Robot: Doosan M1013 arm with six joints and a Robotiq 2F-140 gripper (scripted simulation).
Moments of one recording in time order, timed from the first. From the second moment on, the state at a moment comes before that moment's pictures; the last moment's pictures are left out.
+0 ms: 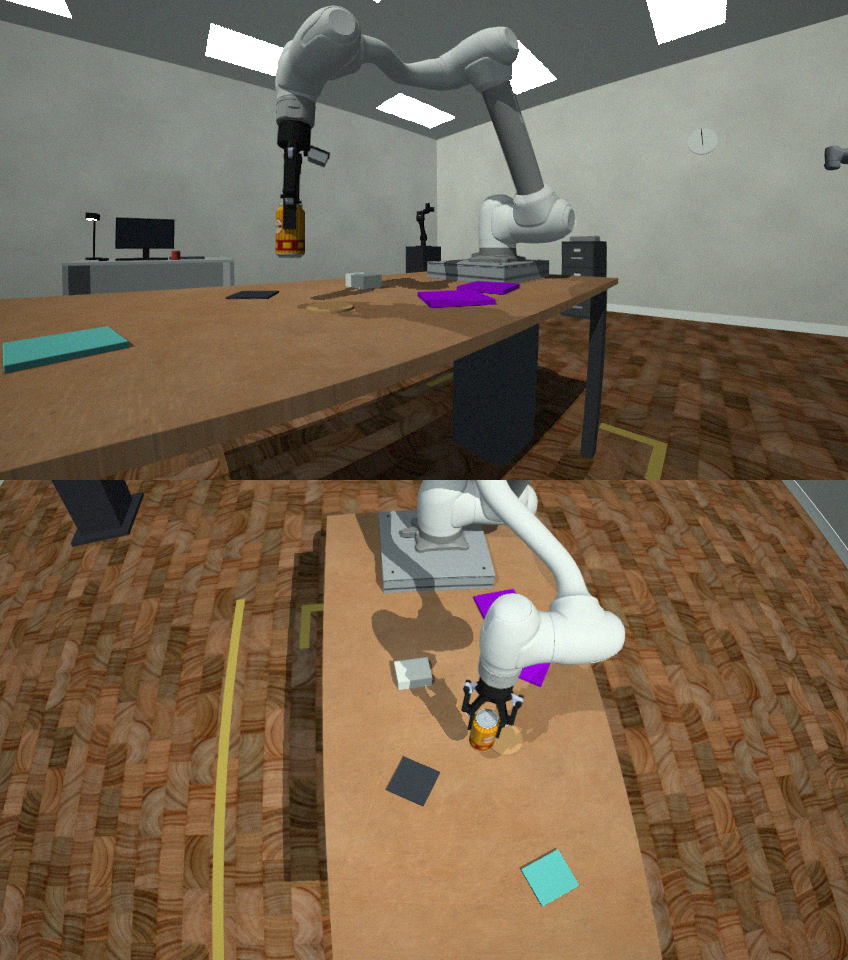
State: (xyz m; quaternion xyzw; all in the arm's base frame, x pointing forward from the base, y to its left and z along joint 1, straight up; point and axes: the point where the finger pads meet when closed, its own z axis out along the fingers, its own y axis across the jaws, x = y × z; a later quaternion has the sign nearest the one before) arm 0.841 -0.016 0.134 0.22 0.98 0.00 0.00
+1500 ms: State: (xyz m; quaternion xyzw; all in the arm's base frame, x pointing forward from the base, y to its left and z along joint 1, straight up) arm 0.789 0.076 0.128 0.22 0.98 0.00 0.00
